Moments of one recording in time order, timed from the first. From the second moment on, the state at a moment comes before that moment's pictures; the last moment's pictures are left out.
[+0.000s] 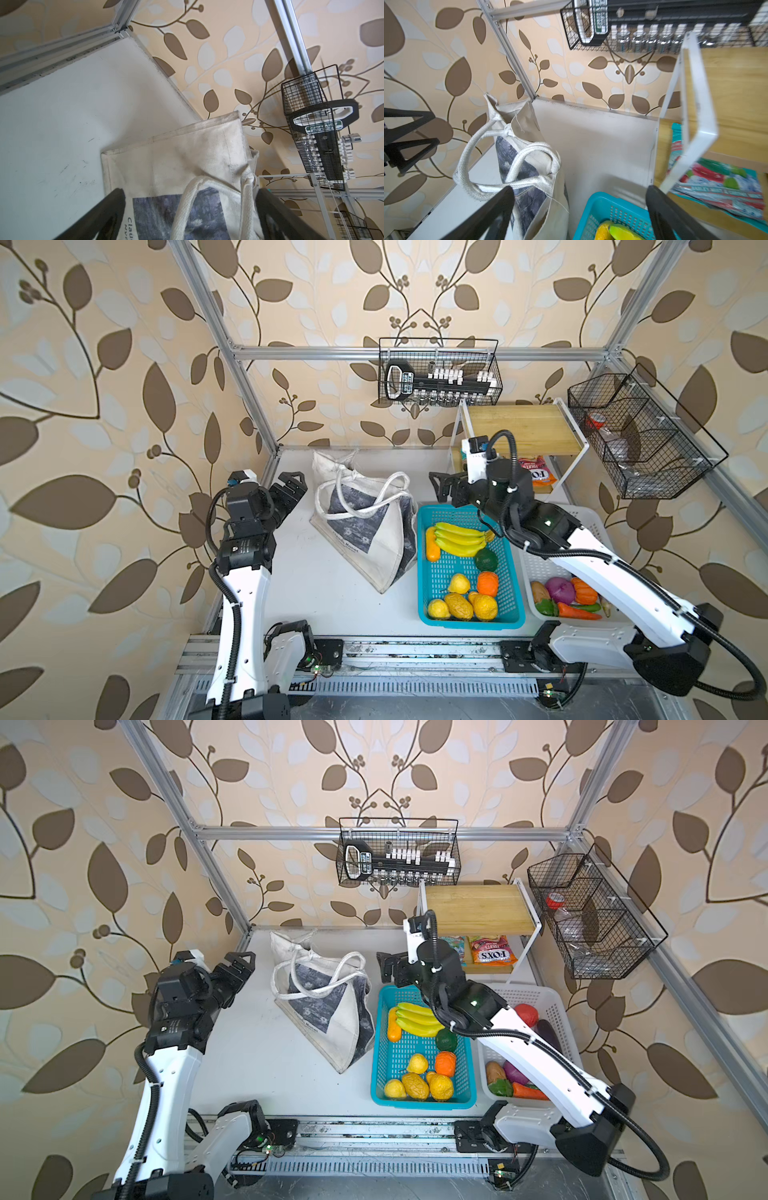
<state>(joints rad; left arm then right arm) 0.26 0.87 0.97 -0.49 0.25 -0.79 0.70 1.19 1.29 -0.40 0.27 0.27</state>
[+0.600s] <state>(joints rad) 0.26 0.67 0.66 -0.61 0.23 -0.44 0.16 0.77 0.75 -0.44 0.15 0.26</state>
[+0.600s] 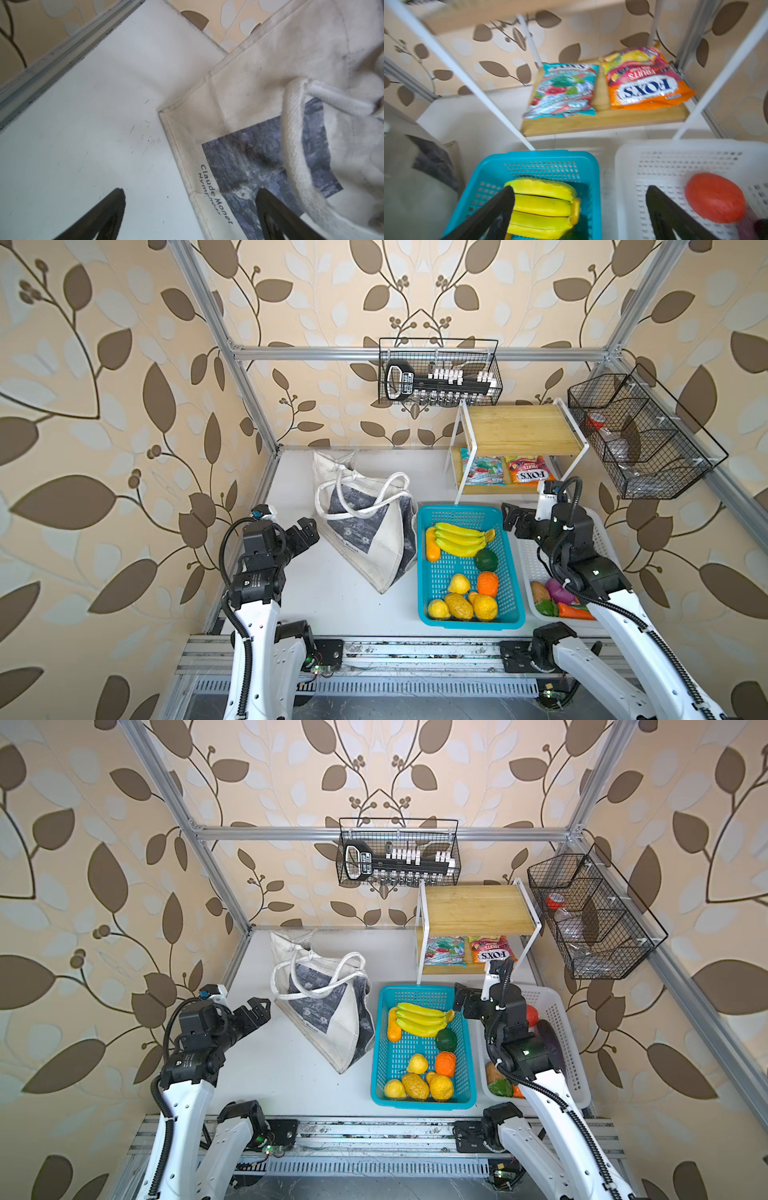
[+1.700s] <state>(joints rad) -0.06 1.13 0.31 0.19 -0.25 -0.21 0.04 1.03 0.20 0.54 0.33 0.03</state>
